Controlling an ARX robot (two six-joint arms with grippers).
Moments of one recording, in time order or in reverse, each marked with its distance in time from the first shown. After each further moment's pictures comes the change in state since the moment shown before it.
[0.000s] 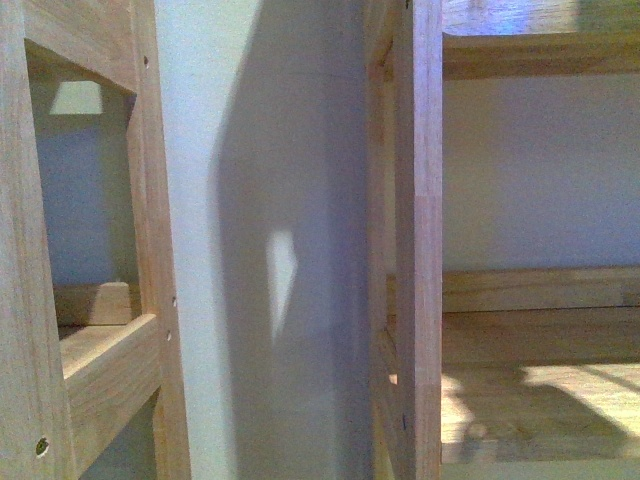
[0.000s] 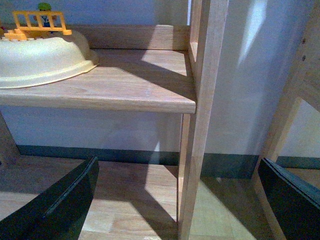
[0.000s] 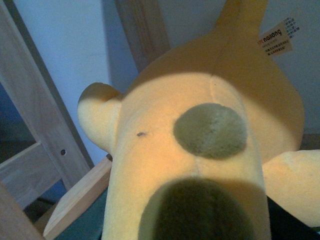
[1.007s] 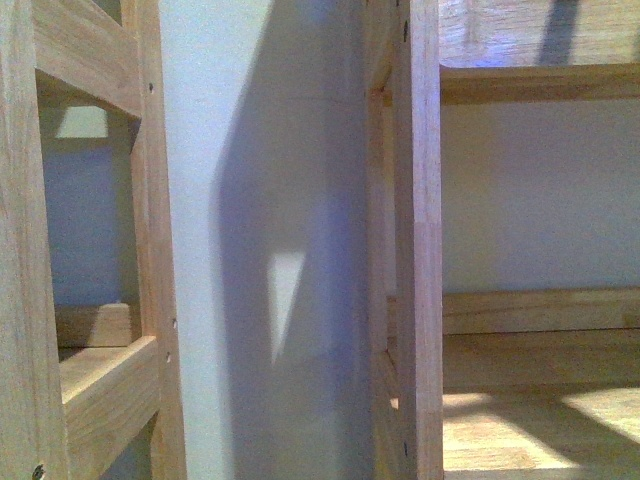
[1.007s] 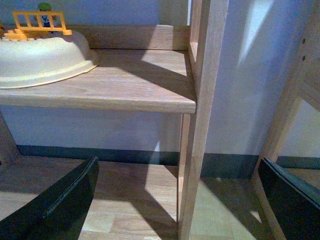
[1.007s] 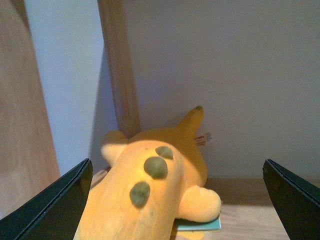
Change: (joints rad) left arm 0.000 0.000 0.000 0.000 0.000 0.000; right arm -0.180 -0.452 -0.513 0.330 0.031 -0.063
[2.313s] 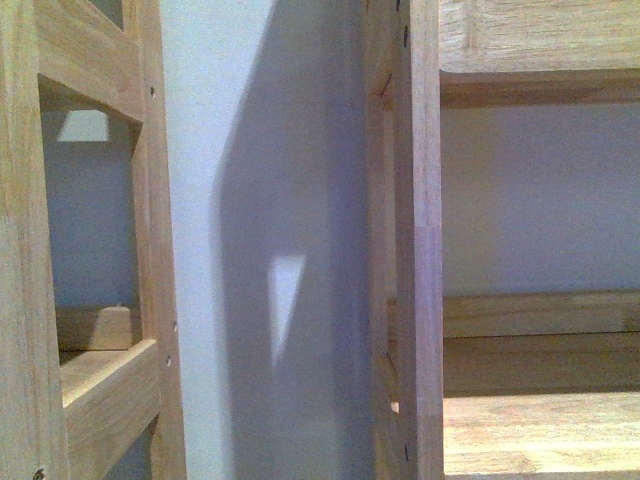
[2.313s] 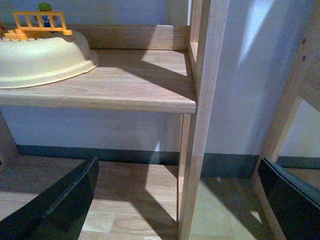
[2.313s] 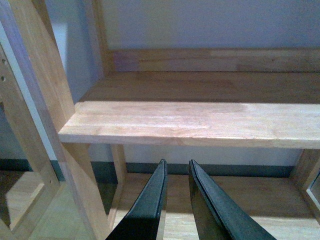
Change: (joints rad) left arm 0.000 0.000 0.000 0.000 0.000 0.000; right arm 0.110 -1.103 -1.386 -0.199 0.284 -0.256
